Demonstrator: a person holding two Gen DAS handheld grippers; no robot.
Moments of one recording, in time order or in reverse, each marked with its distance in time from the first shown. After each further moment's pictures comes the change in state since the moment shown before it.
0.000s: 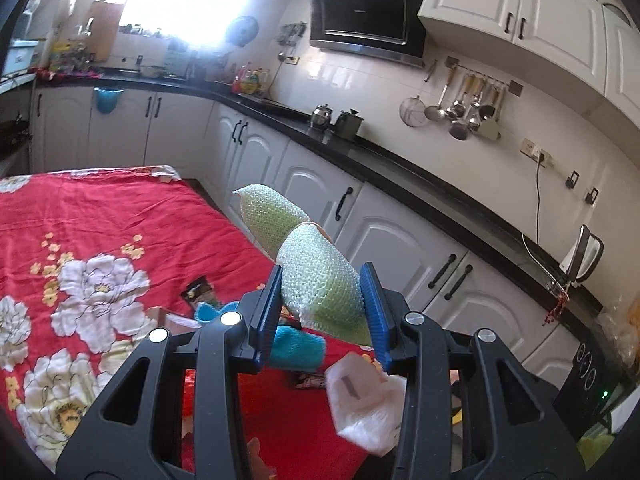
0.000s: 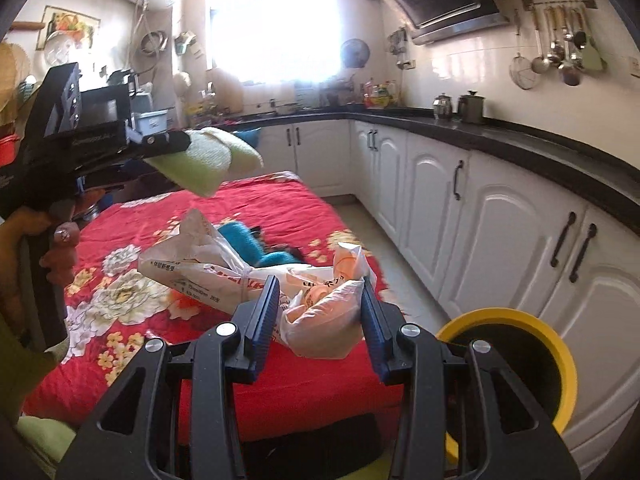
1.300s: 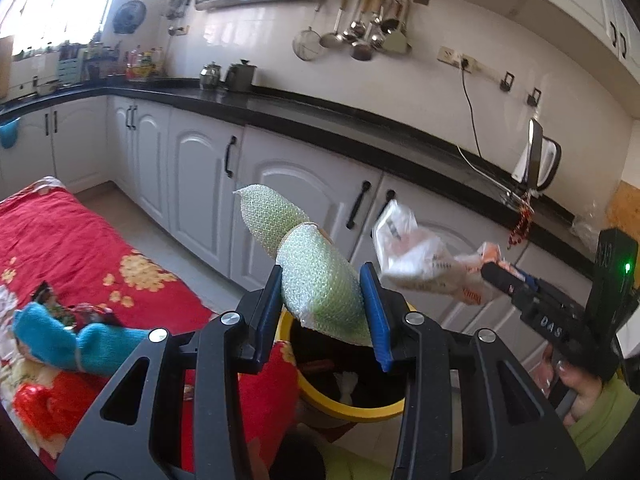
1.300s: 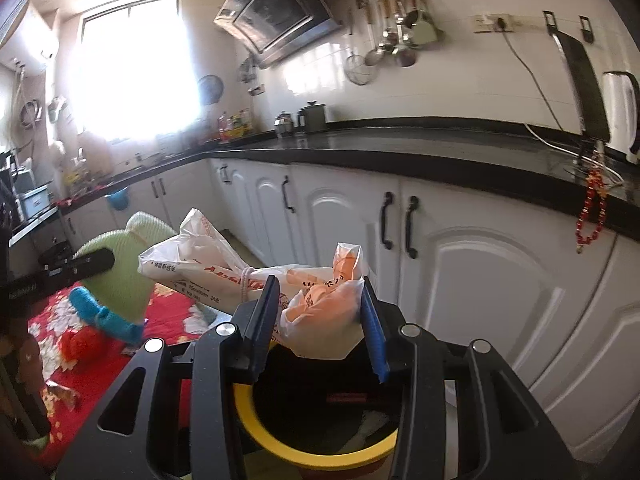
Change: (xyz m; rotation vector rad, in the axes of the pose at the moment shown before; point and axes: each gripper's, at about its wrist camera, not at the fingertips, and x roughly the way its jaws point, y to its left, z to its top) left arm 0.110 -0.154 -0.062 0.249 0.170 -0.219; right arm -0.079 -0.178 -0.033 0.278 -0.101 -0.409
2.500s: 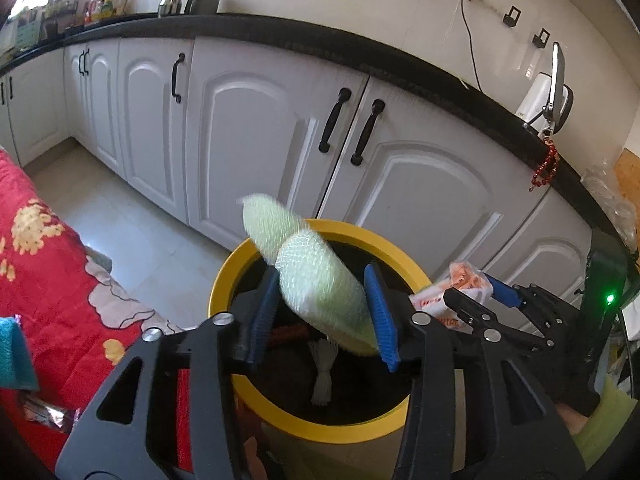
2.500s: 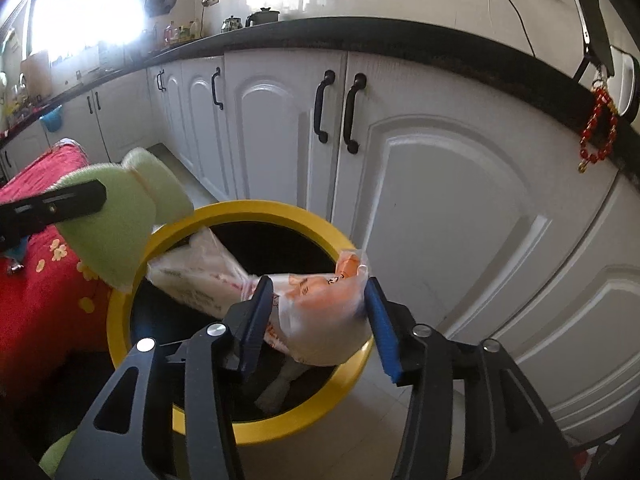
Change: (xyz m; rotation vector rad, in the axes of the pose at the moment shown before) left arm 0.140 -0.022 -0.040 0.001 0.230 -0.077; right arm 0.092 -0.037 -0.077 -0.065 0.295 -0.208
